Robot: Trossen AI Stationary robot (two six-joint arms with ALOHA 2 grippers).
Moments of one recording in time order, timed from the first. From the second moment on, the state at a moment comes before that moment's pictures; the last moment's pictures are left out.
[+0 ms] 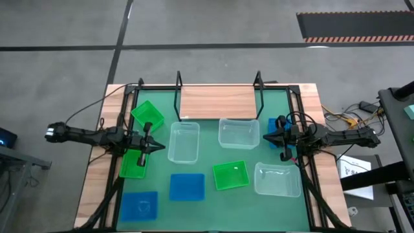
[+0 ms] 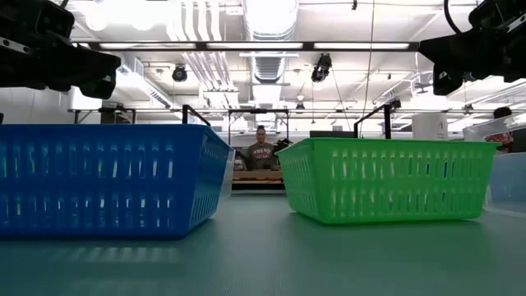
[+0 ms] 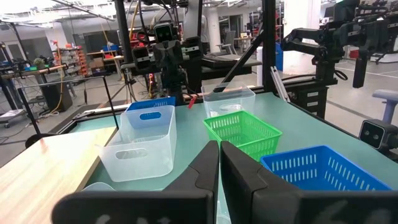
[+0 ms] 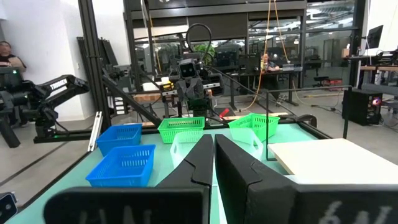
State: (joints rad) left arm -0.14 0.22 0.01 0.18 -0.01 0.11; right arm 0.08 0.10 0.02 0.21 0.05 0.05
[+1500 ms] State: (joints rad) left arm -0.14 0.22 0.01 0.21 -0.01 0.11; right arm 0.08 0.10 0.01 0.21 0.05 0.33
